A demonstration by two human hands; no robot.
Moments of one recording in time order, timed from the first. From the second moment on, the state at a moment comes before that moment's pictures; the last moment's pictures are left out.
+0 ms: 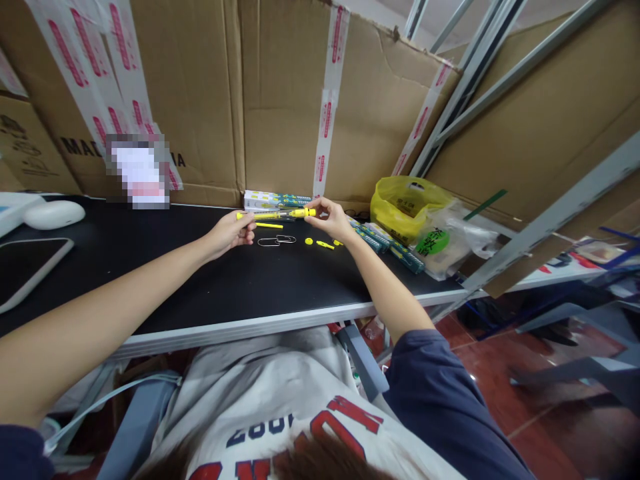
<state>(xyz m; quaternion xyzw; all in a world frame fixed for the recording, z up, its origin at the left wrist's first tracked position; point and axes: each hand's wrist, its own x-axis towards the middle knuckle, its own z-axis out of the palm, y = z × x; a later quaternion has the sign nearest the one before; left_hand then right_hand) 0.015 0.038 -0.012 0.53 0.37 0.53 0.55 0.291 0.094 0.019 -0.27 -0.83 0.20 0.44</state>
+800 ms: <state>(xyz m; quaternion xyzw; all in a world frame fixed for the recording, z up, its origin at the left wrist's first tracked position) 0.016 0.037 -0.011 0.53 0.37 0.53 0.55 0.291 0.094 0.017 -0.28 -0.82 0.26 0.42</state>
